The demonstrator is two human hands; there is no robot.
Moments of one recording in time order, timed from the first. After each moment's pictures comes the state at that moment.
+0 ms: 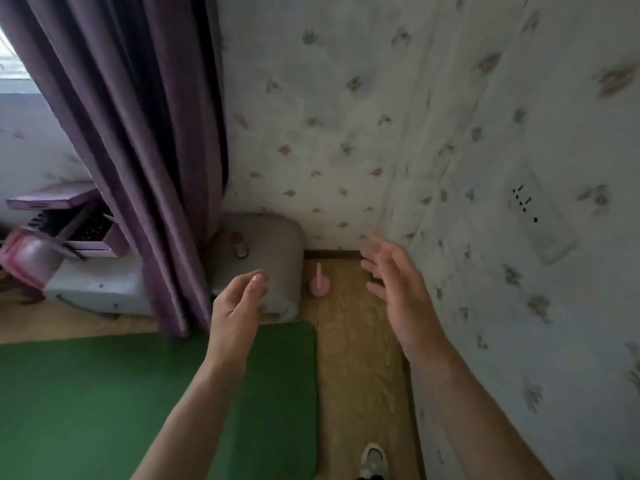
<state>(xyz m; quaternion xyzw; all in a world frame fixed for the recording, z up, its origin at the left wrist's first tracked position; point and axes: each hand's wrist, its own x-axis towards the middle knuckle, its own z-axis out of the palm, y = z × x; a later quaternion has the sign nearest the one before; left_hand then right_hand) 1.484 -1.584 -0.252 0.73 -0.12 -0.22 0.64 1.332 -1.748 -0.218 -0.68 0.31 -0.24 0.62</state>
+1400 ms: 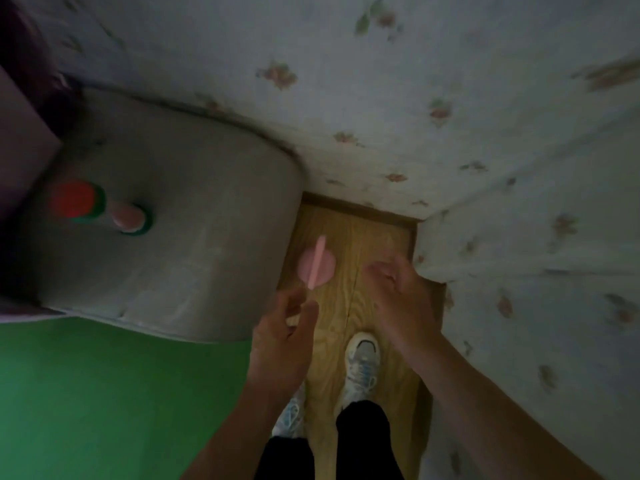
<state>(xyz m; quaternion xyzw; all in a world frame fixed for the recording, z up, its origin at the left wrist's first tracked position) 1.726 -1.914 -0.735 0.83 0.02 -0.33 0.46 1.679 -2.074 -0.719 -0.66 0.48 0.03 0.58</state>
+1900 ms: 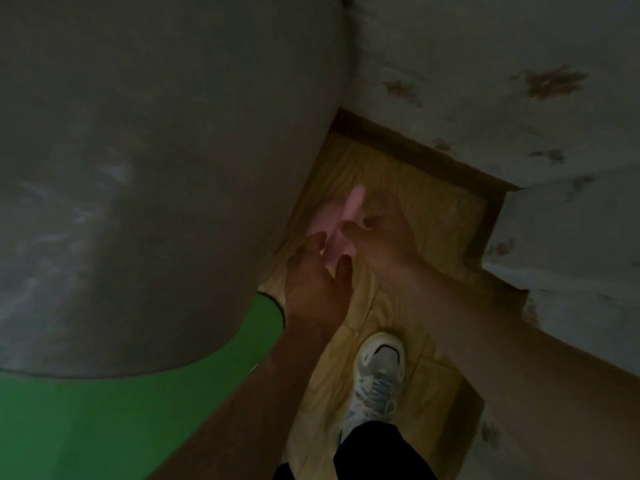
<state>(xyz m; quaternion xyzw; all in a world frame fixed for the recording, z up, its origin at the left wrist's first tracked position) 1.746 -1.974 -1.007 0.86 0.06 -0.31 0.40 1.760 -2.094 -1.018 -0.68 0.45 0.17 0.55</state>
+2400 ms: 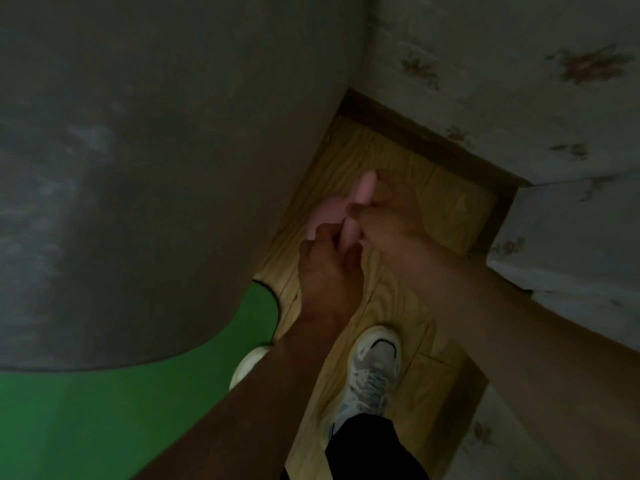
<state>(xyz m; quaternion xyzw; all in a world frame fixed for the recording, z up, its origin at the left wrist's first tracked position) 1.742 -1.990 -1.024 0.83 0.11 -0.33 0.44 1.780 -2.096 -1.024 -0.67 0.48 0.16 0.54</state>
